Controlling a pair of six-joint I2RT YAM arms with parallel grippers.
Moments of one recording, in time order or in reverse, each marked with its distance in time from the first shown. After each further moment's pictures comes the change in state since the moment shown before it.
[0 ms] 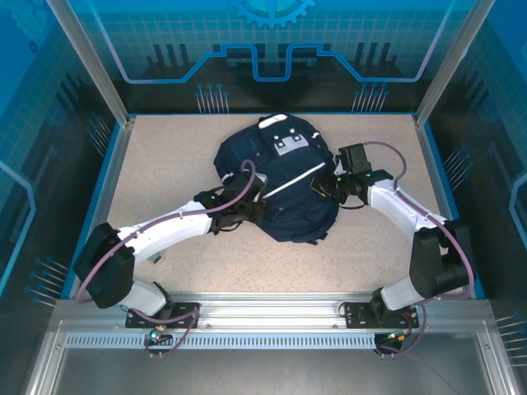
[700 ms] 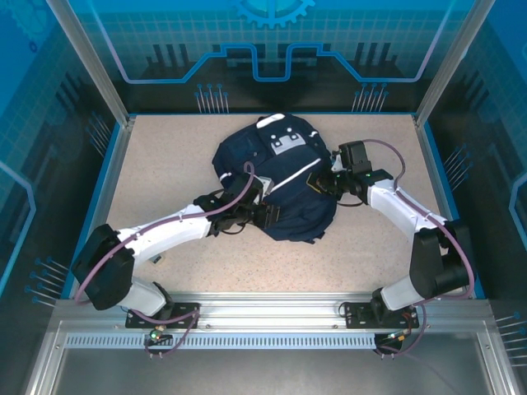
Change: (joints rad) left arm -0.019 -0.002 -0.039 0.120 0.189 -0.027; right arm 0.006 -0.005 0.005 0.088 -0.117 0.039
